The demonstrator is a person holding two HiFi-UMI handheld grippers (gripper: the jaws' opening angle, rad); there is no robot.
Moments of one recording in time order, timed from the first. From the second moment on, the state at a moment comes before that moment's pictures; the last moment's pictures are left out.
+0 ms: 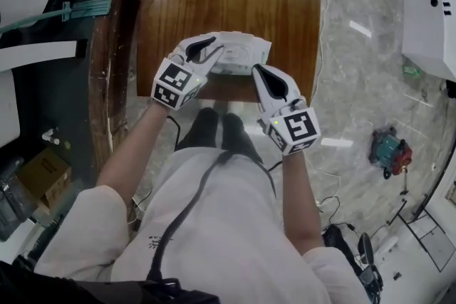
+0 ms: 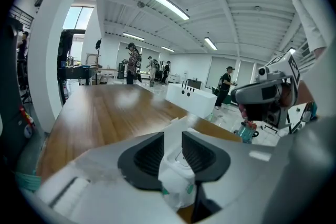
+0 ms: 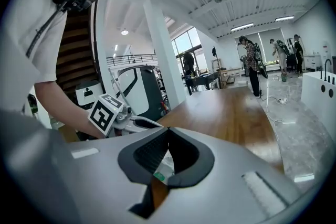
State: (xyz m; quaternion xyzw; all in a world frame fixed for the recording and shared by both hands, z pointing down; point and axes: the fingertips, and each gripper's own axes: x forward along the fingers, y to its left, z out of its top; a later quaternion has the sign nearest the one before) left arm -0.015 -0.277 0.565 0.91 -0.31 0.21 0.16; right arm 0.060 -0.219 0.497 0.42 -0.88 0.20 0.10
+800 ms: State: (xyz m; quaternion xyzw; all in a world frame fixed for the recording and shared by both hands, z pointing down) left arm -0.001 -0.298 0.590 0.92 -0.26 0.24 0.15; right arm 0.058 -0.218 0.524 0.41 -0.88 0.22 0.11
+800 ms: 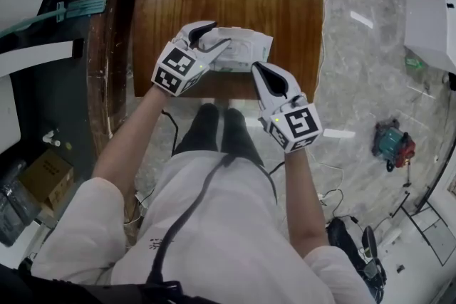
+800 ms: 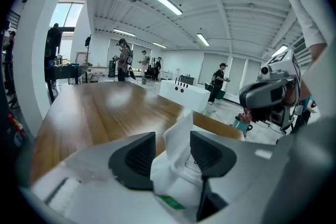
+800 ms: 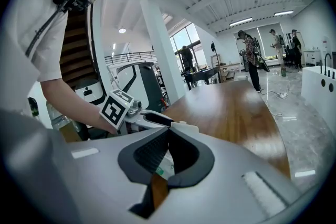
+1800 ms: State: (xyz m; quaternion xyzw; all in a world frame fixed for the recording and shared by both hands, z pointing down) left arm 0.012 -0.271 0.579 0.93 -0.25 0.24 0.14; right arm 0.070 -0.210 0.518 0.42 -0.88 0.21 0.11
